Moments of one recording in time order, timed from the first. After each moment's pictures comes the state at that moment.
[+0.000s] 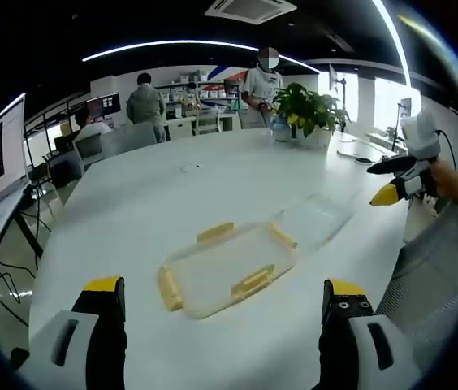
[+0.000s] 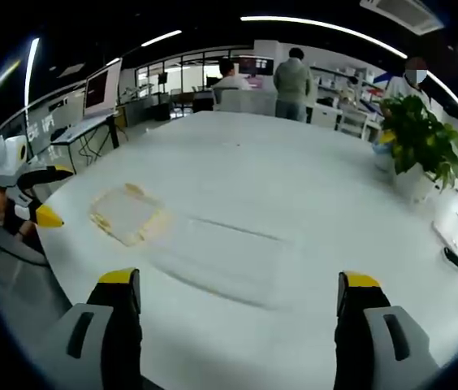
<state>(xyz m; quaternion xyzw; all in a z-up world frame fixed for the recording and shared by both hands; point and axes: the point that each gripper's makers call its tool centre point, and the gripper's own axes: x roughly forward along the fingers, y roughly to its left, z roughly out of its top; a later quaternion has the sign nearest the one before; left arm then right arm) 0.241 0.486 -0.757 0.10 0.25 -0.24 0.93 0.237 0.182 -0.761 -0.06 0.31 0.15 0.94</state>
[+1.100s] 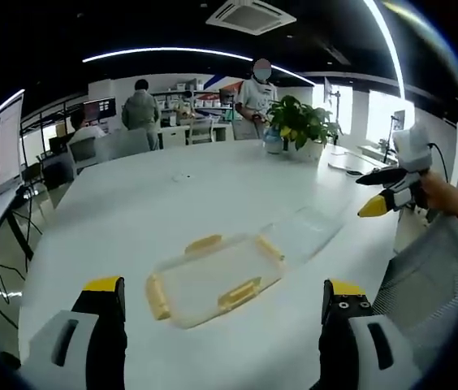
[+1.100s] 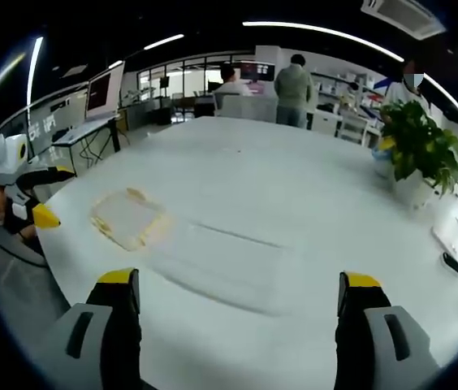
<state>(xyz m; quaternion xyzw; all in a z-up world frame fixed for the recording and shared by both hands) 0.238 0.475 -0.745 0.08 0.23 -0.26 0.93 0.239 0.186 -0.753 -0.06 0.29 0.16 0.94</state>
